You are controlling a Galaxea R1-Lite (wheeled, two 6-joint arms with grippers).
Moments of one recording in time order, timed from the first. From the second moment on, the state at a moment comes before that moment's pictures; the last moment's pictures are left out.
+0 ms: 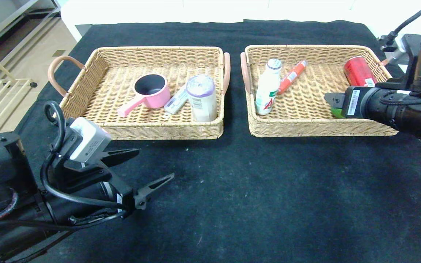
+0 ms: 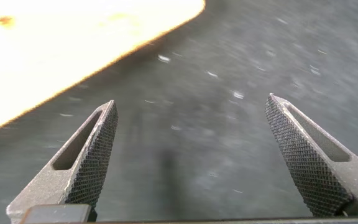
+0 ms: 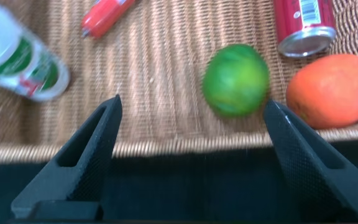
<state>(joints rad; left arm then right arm) -0.40 1.36 -0.51 -0.71 -0.16 0.20 0.42 1.56 -1.19 -0.18 -0.46 0.13</state>
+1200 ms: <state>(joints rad) -0.16 0.74 -0.42 -0.19 -0.12 0.19 0.34 0.70 -0.83 0.38 -0.15 0.01</state>
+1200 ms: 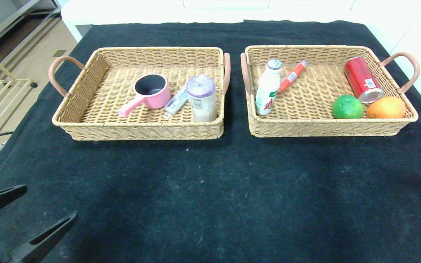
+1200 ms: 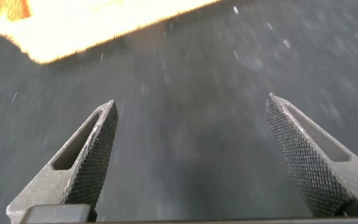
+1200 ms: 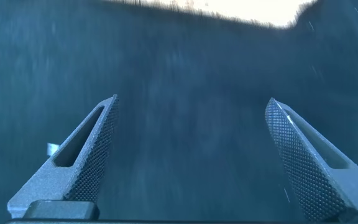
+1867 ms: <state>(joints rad) -0.11 0.39 -0.64 0.20 -0.06 0.16 0.07 0.36 -0.88 0.76 -0.15 0.00</state>
